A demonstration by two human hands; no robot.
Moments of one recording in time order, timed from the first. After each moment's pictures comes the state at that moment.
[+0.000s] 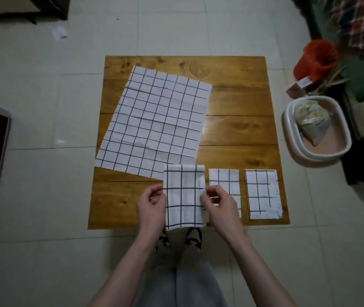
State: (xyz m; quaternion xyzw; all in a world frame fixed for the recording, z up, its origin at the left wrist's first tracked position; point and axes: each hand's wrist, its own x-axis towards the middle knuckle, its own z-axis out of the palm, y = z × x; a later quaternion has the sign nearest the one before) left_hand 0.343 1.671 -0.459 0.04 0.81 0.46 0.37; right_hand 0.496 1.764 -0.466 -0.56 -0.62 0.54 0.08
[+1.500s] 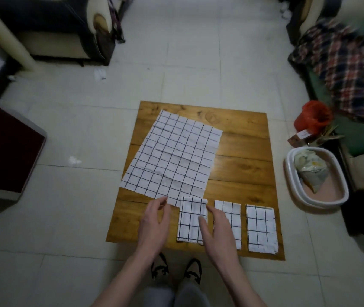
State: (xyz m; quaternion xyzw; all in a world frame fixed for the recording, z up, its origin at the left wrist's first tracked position) left_hand 0.314 1.639 -0.390 0.21 0.83 0.40 0.31; right_hand 0.469 1.735 -0.377 -0.51 -0.76 0.39 0.06
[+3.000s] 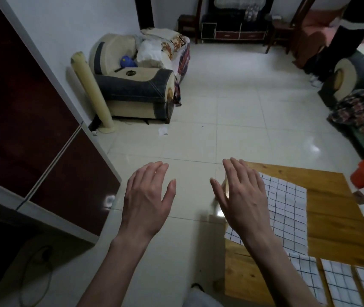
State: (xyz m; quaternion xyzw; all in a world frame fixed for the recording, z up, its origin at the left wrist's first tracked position) left_hand -0.113 1.419 -0.123 0.45 0.86 0.24 -0.09; right_hand 0.052 1.576 -0.135 -0.37 -0.91 0.05 0.19
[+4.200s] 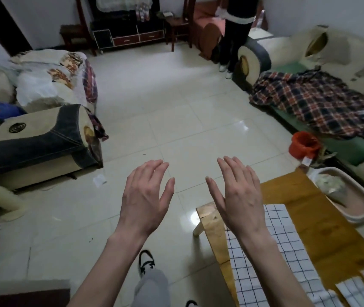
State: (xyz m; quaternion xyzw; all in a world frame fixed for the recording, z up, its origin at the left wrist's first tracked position) left_hand -0.341 1.834 -0.133 0.66 0.70 0.26 -0.04; right_hand -0.122 1.886 -0.141 -0.56 -0.79 -0.02 0.24
